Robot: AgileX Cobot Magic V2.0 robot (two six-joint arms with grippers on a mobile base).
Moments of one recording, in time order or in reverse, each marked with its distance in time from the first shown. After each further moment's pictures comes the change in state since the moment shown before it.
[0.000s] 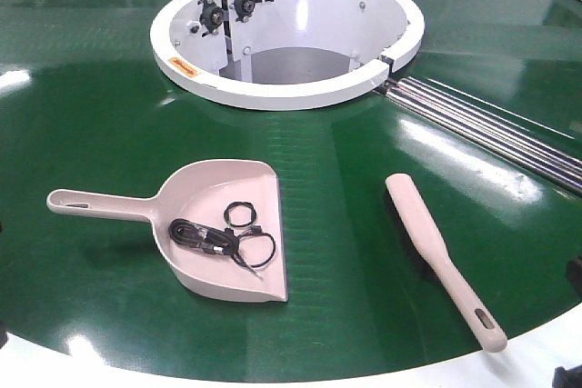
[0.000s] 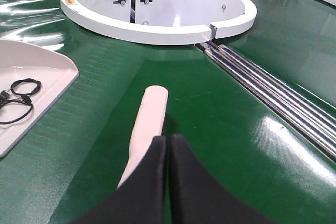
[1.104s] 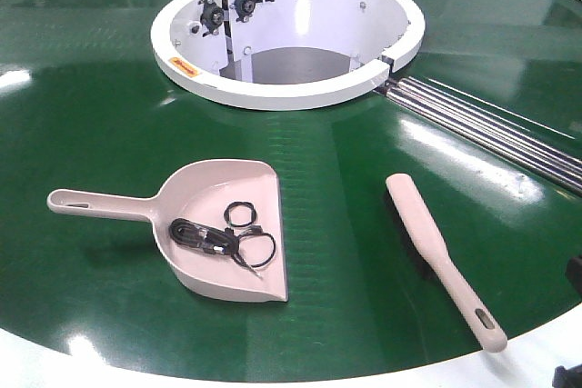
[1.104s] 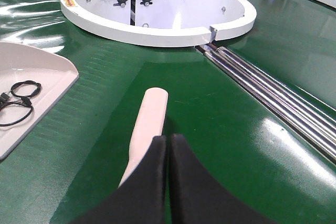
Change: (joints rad) left arm 0.095 -0.037 0.003 0.314 -0.017 -0.279; right arm 0.000 0.000 0.000 0.000 -0.005 0.000
